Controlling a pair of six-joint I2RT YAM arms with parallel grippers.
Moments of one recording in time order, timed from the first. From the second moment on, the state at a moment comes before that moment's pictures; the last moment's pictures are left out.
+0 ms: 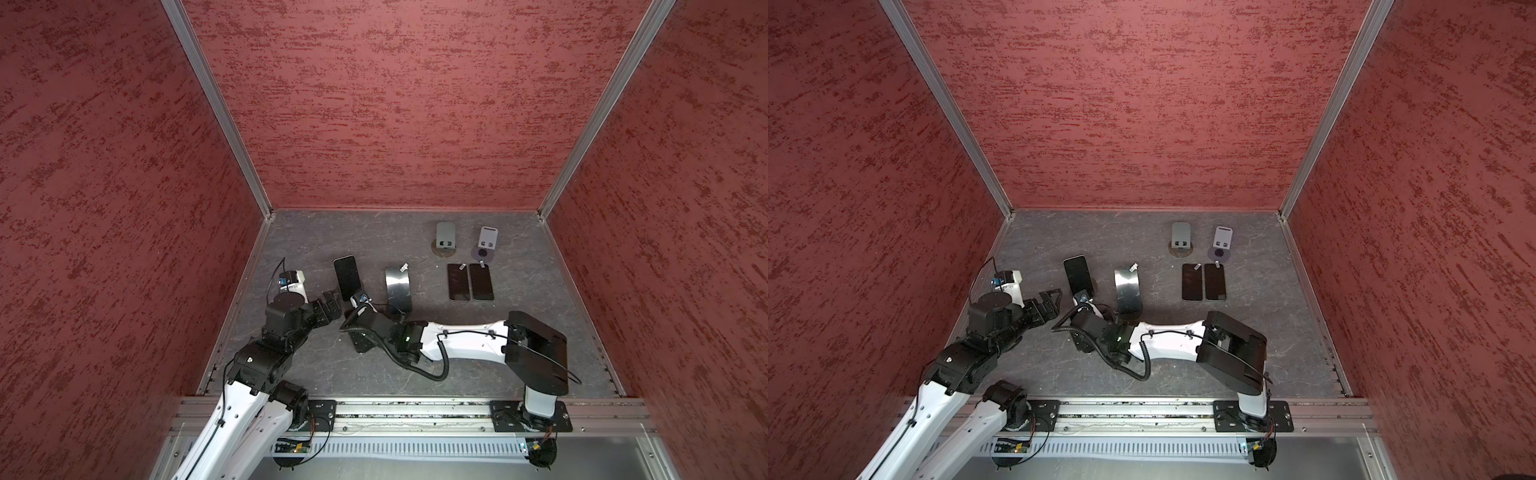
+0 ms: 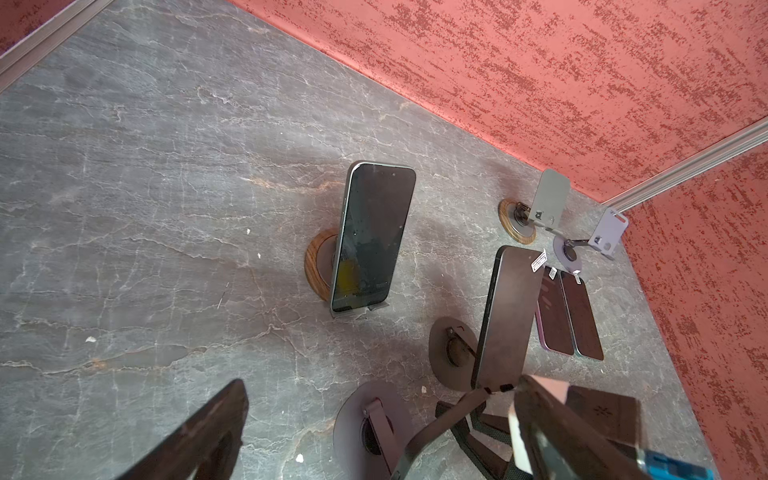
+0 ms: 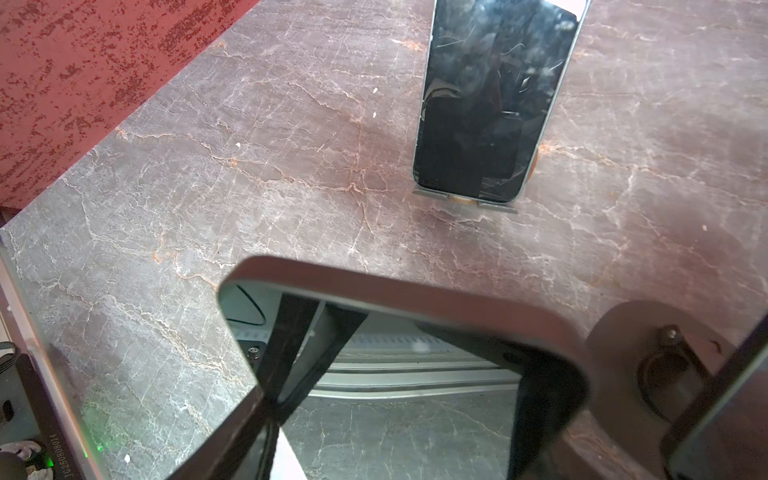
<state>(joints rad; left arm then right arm) -0.34 0.55 0.64 -0.62 -0.10 -0.59 1.23 1.86 1.19 -0.05 0.31 0.52</state>
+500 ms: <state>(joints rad) -0.34 0.55 0.63 -0.62 -0.11 -0.59 1.23 1.82 1.19 -0.06 0.29 0.48</state>
